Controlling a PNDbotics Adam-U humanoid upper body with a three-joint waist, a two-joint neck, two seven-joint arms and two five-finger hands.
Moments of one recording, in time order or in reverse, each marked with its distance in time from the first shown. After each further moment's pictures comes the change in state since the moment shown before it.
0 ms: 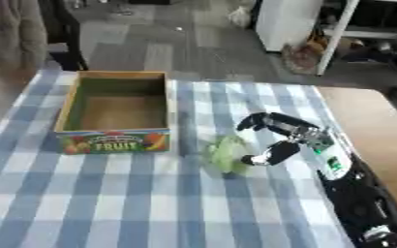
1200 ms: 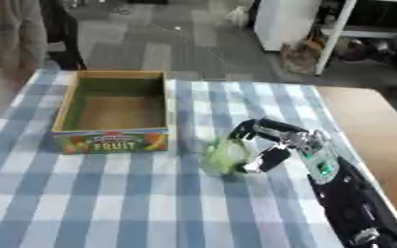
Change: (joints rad) left arm 0.000 0.000 0.000 0.000 0.000 0.000 0.000; right arm 0.005 0.031 0.024 0.000 0.062 -0.008 -0.008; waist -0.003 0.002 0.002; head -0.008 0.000
